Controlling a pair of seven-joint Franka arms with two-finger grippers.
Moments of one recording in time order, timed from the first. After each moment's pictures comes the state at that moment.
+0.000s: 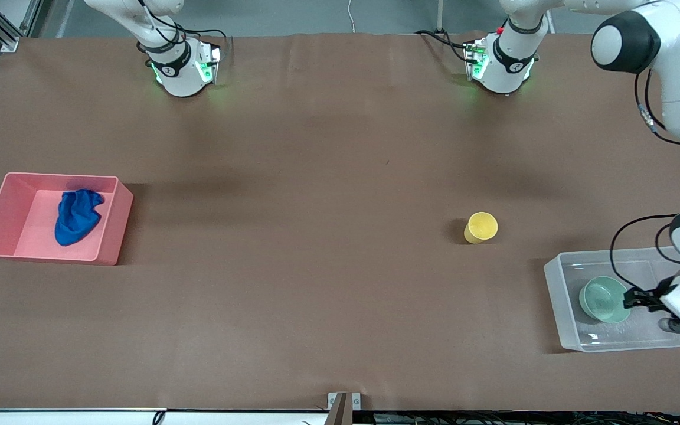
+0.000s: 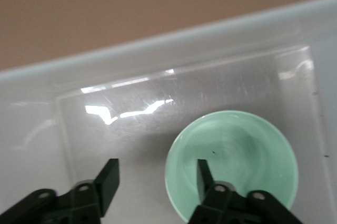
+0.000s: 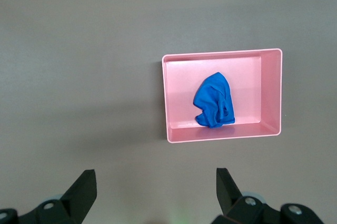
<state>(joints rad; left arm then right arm) 0.25 0.85 0.01 -1.21 -0.03 2.22 0.44 -0.09 -0.01 -0.06 -1.45 -0.03 1.44 -0.05</state>
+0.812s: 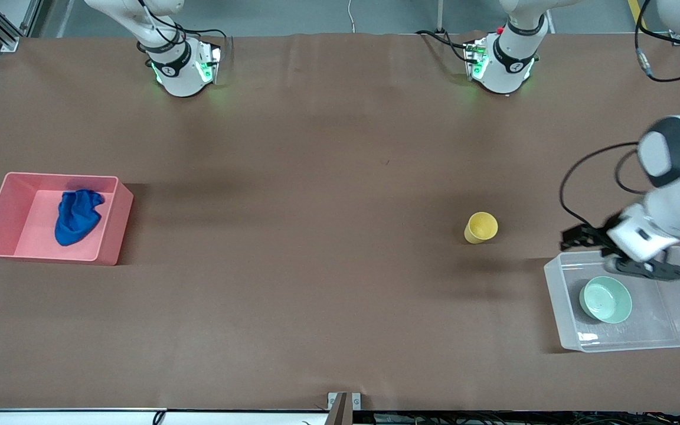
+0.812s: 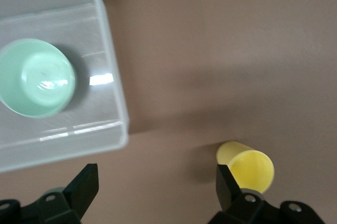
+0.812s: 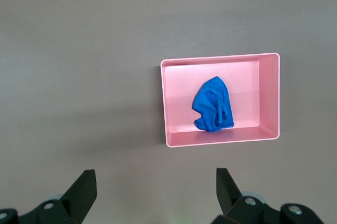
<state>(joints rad) 0.21 0.26 -0.27 -1.85 -0.03 2.15 0.09 -0.10 -0.01 -0.06 -1.45 -0.04 1.45 -0.05</state>
